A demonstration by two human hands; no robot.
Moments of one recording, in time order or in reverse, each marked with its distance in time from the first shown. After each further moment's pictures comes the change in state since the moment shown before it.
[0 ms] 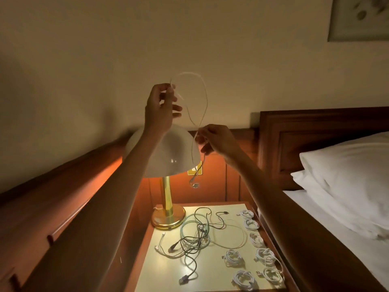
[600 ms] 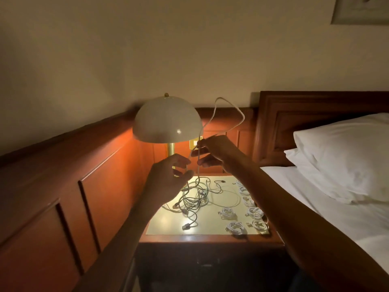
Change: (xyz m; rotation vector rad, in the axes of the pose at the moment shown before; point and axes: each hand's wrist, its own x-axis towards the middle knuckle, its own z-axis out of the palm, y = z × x) left_hand -0.244 0.017 -0.062 0.507 -0.320 -0.275; right_hand -0.142 -0.023 0.040 0.164 -0.111 0.452
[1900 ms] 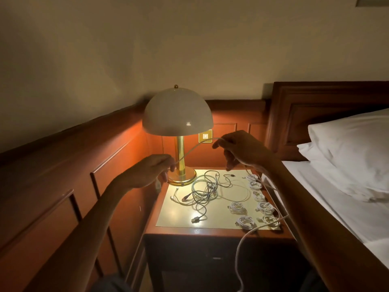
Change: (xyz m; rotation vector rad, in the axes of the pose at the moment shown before) left_hand 0.022 -0.053 -0.059 -0.077 -0.437 -0.027; right_hand -0.007 0.018 -0.034 -0.543 -0.092 -0.335
